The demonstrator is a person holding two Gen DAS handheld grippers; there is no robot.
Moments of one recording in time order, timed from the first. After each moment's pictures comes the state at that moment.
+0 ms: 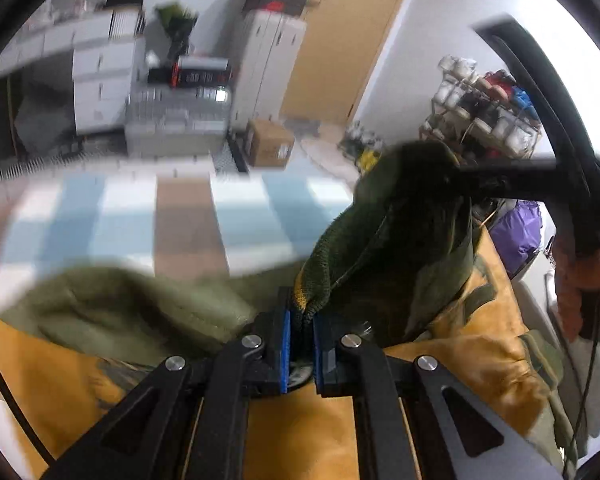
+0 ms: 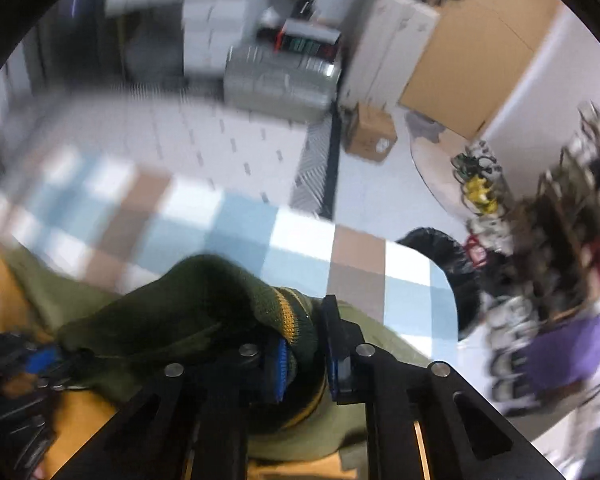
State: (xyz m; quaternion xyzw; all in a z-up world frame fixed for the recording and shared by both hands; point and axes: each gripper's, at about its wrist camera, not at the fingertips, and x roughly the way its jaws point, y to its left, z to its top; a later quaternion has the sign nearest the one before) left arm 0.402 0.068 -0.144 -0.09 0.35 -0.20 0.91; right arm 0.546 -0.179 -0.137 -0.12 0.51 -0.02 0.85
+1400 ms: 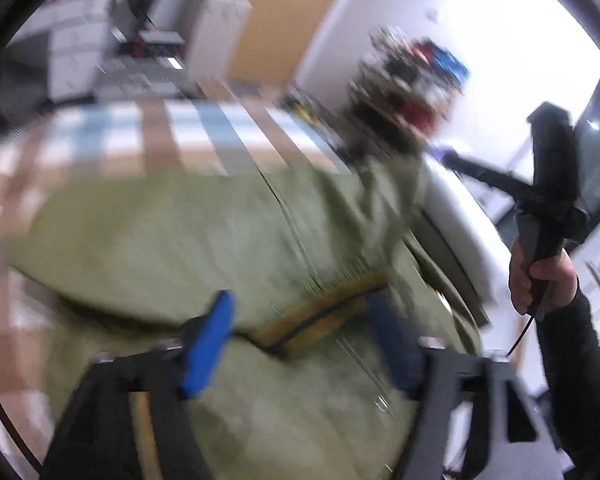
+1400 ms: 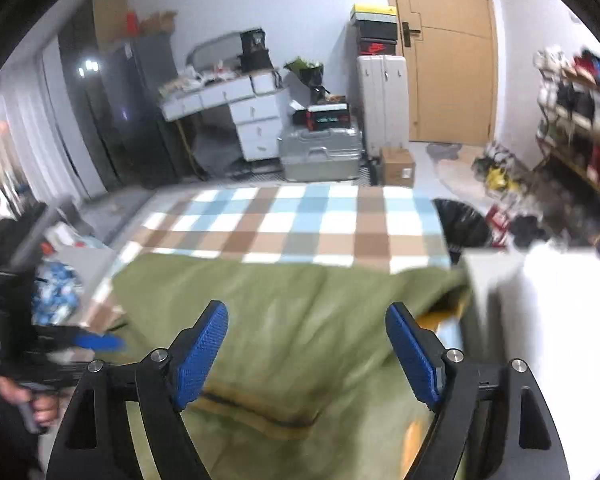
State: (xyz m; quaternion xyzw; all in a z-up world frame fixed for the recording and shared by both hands) left arm 0.147 0.094 -0.072 -0.10 0.40 -0.27 0.87; right arm 0.280 -0.224 -0.020 0.00 0.41 0.05 0.91
